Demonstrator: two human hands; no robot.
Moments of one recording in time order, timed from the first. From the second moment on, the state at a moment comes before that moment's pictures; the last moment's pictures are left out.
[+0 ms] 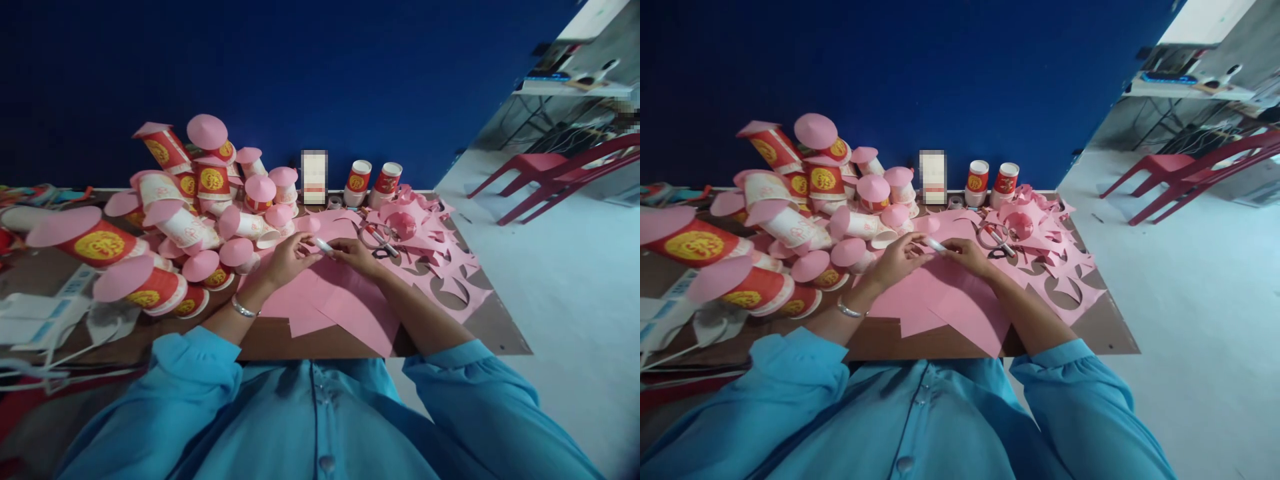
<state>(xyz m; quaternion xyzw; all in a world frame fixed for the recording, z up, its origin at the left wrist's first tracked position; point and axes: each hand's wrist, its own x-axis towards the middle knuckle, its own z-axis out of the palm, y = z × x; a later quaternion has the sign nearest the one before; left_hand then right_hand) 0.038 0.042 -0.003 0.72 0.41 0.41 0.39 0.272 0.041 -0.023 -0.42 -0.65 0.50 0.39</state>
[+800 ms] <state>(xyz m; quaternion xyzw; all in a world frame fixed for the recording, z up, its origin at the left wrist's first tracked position) 0.037 0.021 -0.032 0.93 0.33 0.17 0.02 0.314 0.052 -0.032 -0.64 -0.74 0.00 0.22</state>
